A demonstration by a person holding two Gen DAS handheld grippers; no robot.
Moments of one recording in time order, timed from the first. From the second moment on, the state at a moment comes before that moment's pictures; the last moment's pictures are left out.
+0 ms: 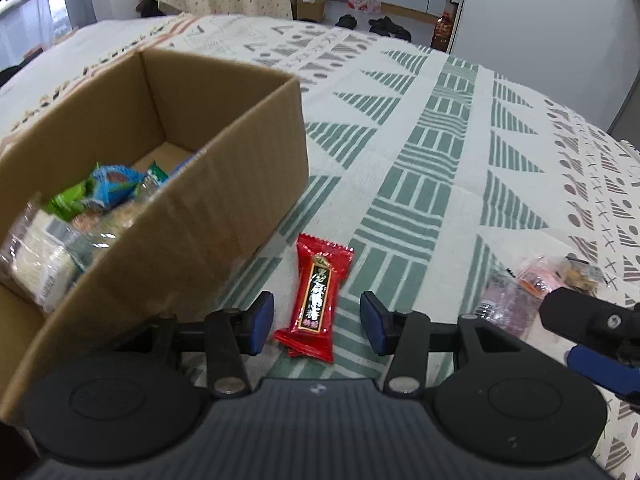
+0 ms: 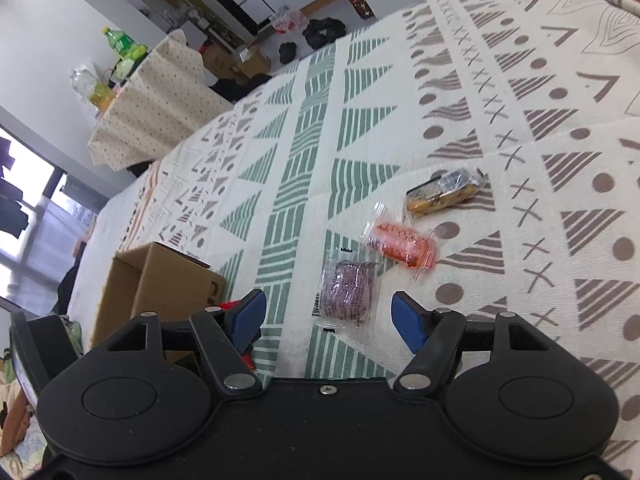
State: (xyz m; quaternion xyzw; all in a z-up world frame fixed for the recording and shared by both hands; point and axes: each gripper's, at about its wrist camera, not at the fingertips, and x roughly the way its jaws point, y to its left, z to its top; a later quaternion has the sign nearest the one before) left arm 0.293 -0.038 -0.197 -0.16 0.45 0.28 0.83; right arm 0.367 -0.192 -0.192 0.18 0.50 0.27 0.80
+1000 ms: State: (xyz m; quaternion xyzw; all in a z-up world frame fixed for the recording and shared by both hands) left arm 0.280 -0.023 -0.166 -0.20 0.44 0.21 0.85; right arm 0.372 -0.158 -0.194 0.12 0.48 0.24 0.84
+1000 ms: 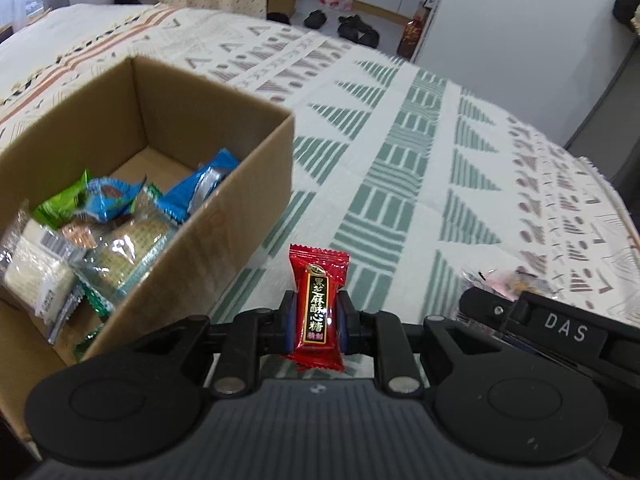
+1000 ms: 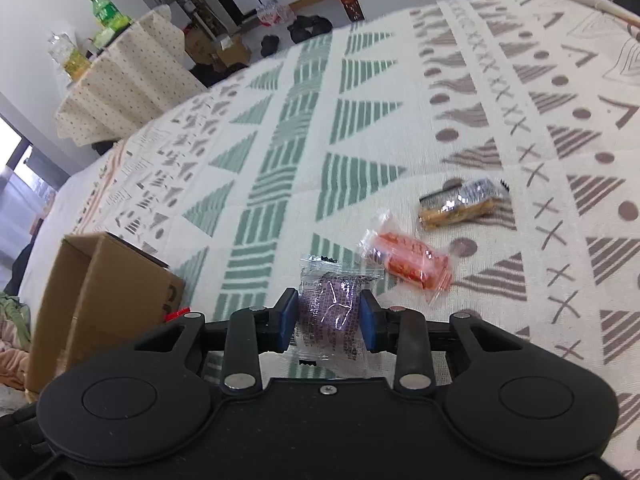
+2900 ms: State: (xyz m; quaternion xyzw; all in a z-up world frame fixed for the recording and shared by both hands) left arm 0.202 0.100 -0.081 -0.25 0.35 0.26 0.86; right arm 0.300 -0.068 -0.115 0.12 0.36 0.36 0.85
